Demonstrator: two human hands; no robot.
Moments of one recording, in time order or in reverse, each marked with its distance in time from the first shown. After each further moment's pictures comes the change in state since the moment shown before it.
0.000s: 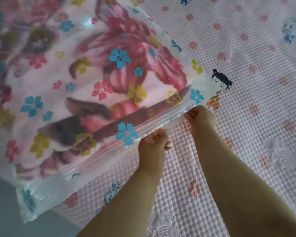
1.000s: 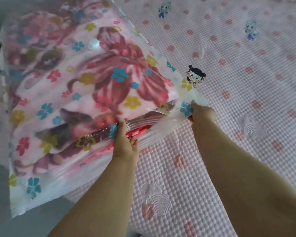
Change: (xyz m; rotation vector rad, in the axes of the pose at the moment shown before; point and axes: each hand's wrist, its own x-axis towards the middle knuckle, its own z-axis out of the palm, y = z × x) left_hand -0.037 -0.006 -0.039 -0.521 0.138 -0.206; right_hand -0.047 -0.023 -0.083 -0.303 0.174 -0.059
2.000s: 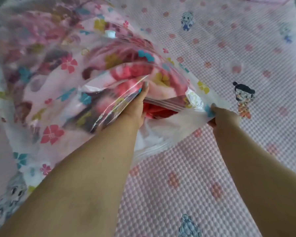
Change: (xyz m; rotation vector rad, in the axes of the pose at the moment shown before) left_hand -0.038 -0.217 0.233 0.481 -0.498 0.044; right_hand 0.140 -0.022 -0.315 0.238 0.153 0.071
